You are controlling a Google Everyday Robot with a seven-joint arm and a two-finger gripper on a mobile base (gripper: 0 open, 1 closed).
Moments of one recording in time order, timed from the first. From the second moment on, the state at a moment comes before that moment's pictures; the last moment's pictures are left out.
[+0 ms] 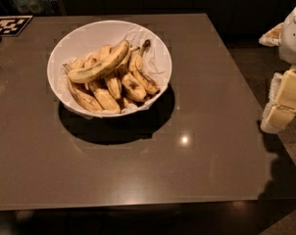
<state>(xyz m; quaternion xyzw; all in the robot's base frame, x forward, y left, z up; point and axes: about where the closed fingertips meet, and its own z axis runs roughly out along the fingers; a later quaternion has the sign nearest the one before) 0.438 -0.217 0.976 -0.60 0.78 -0.03 0.16</state>
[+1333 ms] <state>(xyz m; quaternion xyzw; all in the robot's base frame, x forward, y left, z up) 0.458 -0.165 0.987 -0.65 0.74 -0.07 0.13</state>
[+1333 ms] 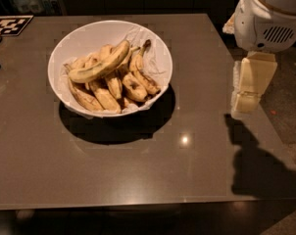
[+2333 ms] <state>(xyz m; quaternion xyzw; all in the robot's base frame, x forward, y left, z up) 0.469 -0.124 0.993 -0.68 0.71 -0.11 0.14</state>
